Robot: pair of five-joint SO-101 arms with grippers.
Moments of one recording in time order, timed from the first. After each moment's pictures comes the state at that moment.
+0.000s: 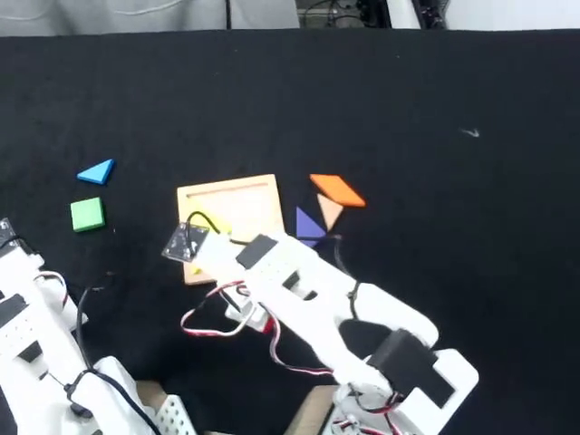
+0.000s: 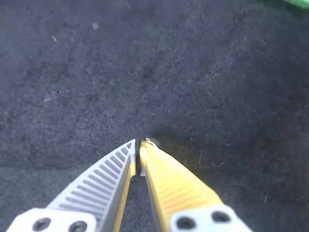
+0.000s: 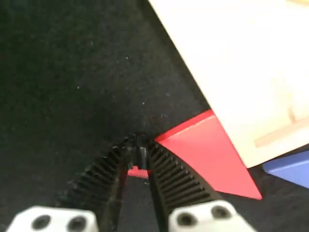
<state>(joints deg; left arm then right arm) -48.5 -45.0 71.6 54.4 -8.2 -45.9 -4.9 42.2 60.3 21.1</state>
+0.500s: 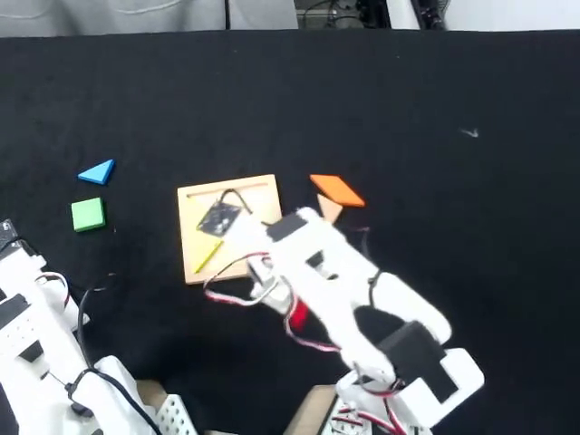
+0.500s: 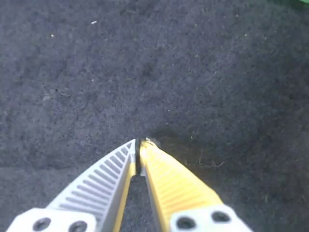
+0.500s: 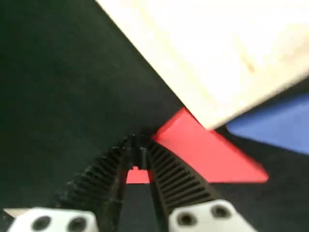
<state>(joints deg) -48.5 -45.0 71.9 54.4 -8.2 -32.6 -4.9 42.2 64.6 27.5</state>
